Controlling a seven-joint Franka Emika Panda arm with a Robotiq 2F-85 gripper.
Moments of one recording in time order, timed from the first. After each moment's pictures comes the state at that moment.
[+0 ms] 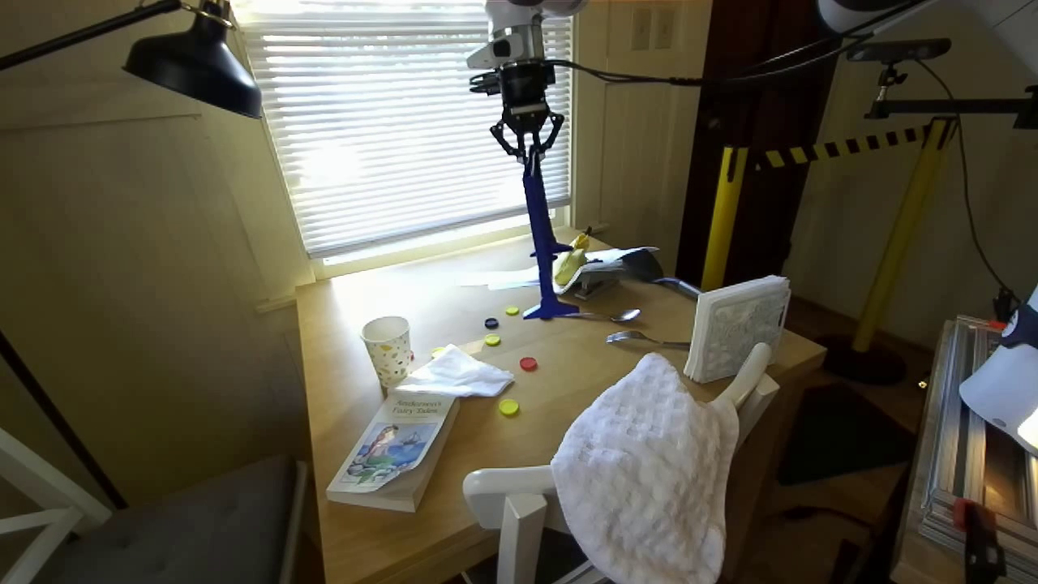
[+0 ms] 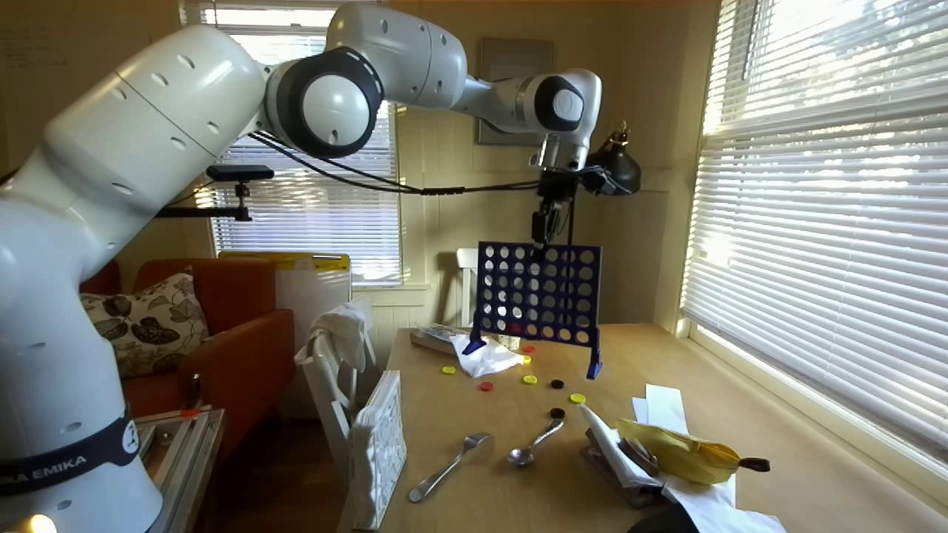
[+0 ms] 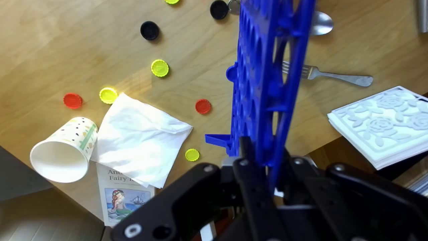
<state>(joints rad) 0.07 0.81 0.21 -0.85 -0.08 1.50 -2.02</state>
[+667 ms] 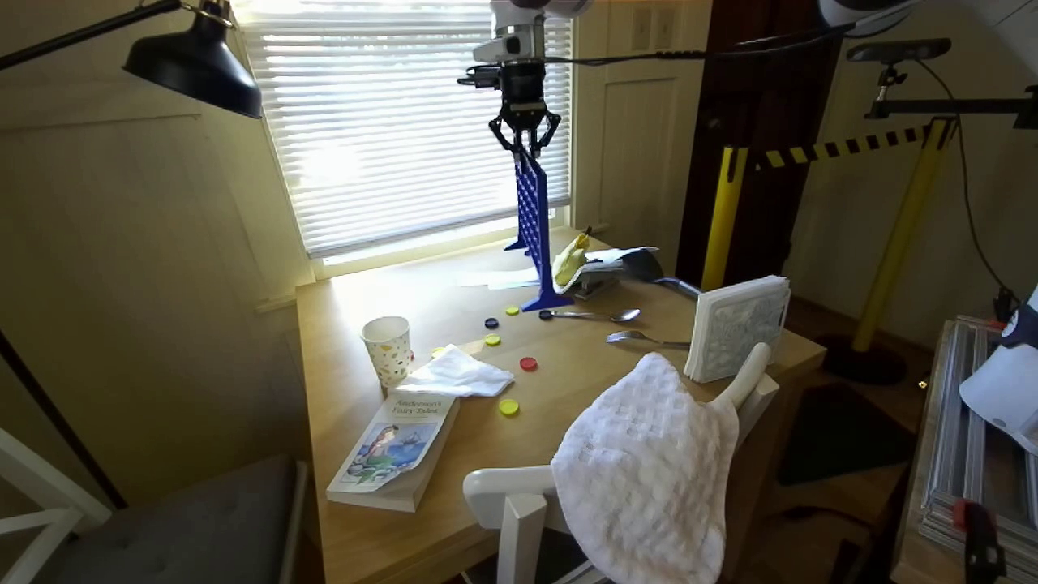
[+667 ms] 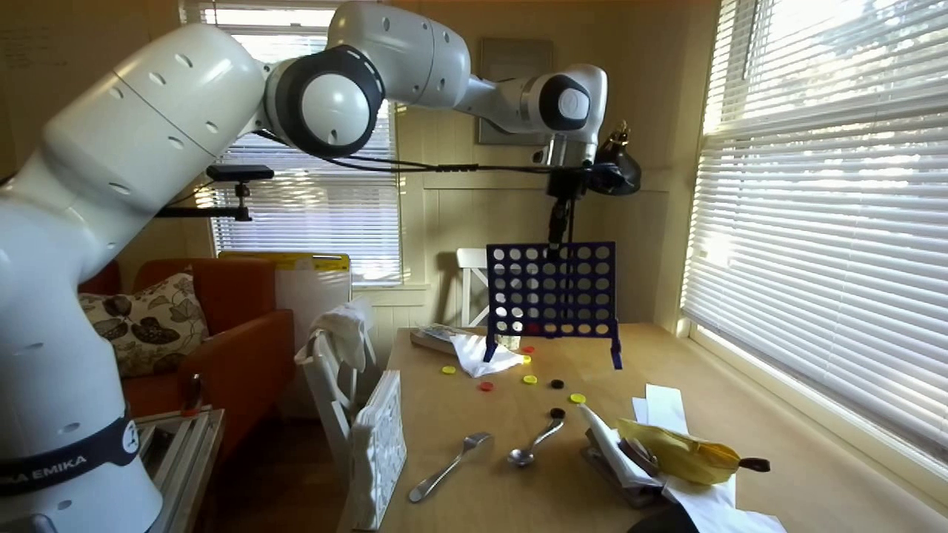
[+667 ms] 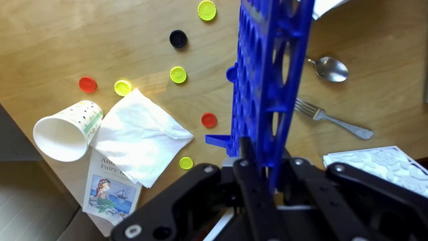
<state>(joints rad) 0.04 0.81 0.23 -0.86 -0.10 1.58 -2.28</state>
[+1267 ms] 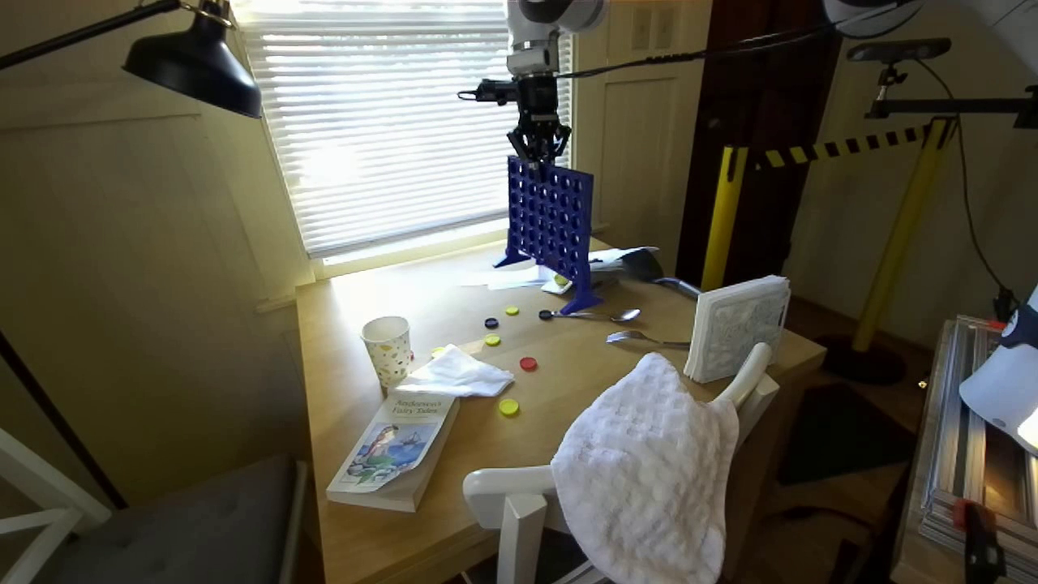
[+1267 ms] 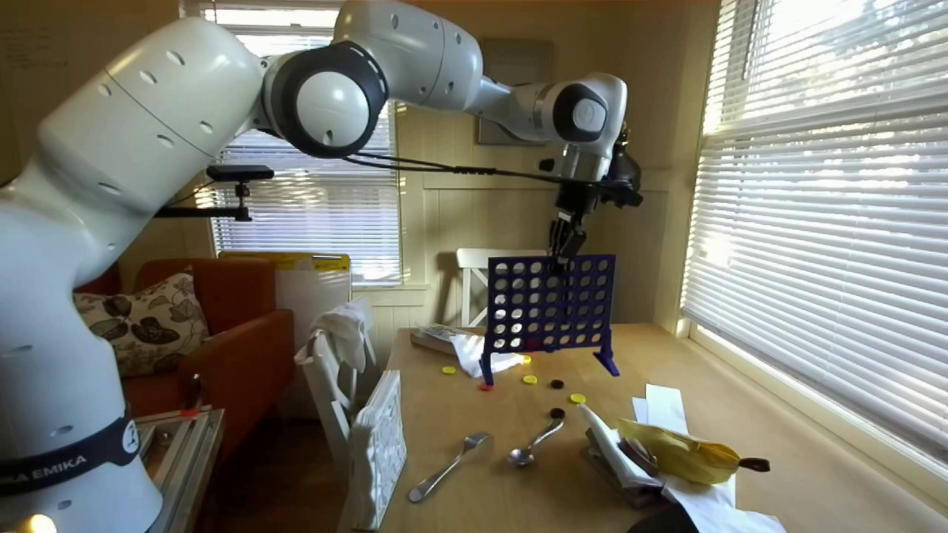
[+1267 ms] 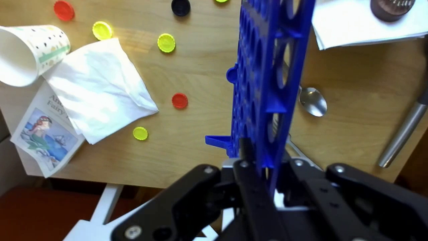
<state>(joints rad) -0.05 0.81 0.28 -0.92 -0.10 1.57 -2.72</state>
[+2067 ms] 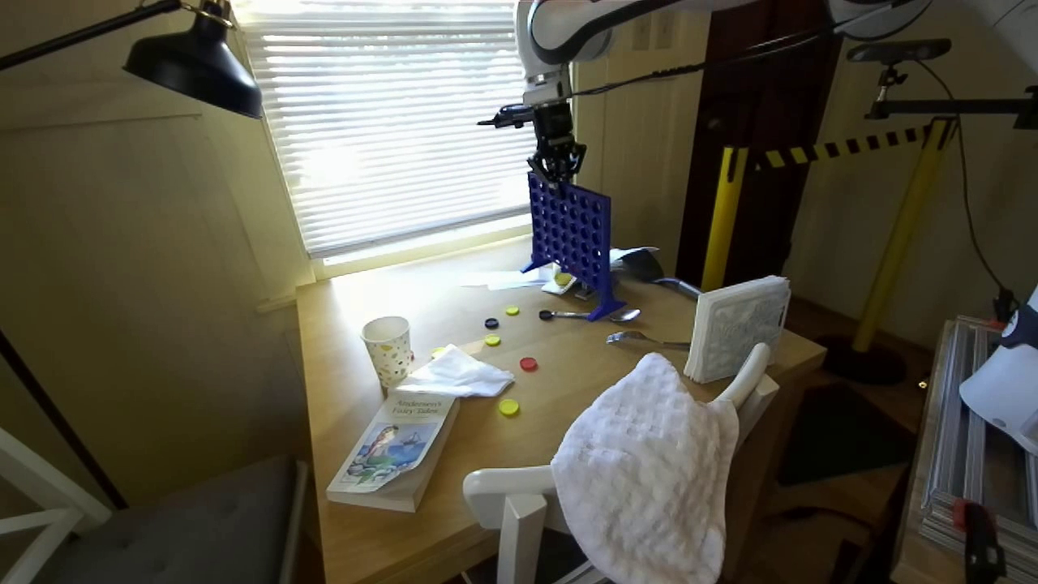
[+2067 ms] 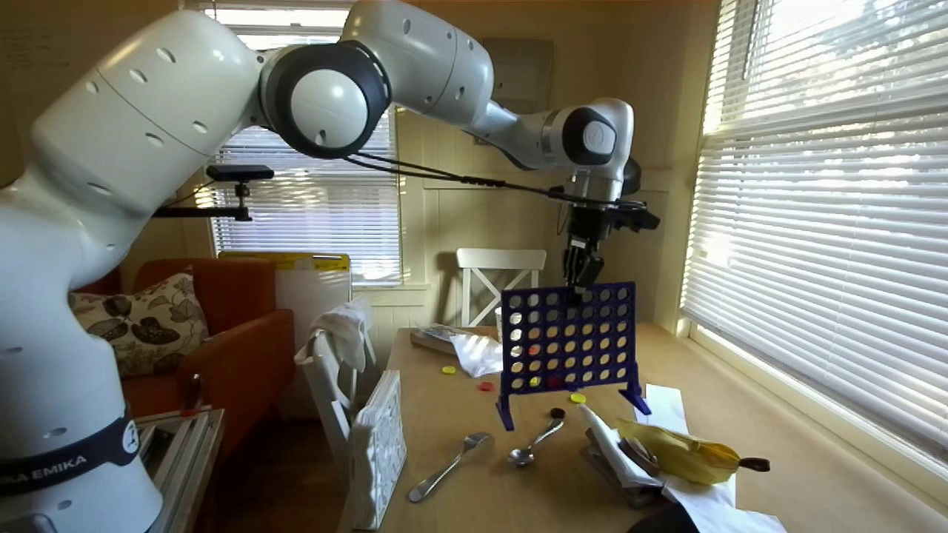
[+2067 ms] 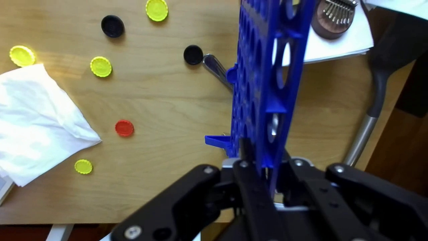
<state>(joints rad) -0.13 0.81 0.34 -1.04 -0.27 1.66 -2.69</state>
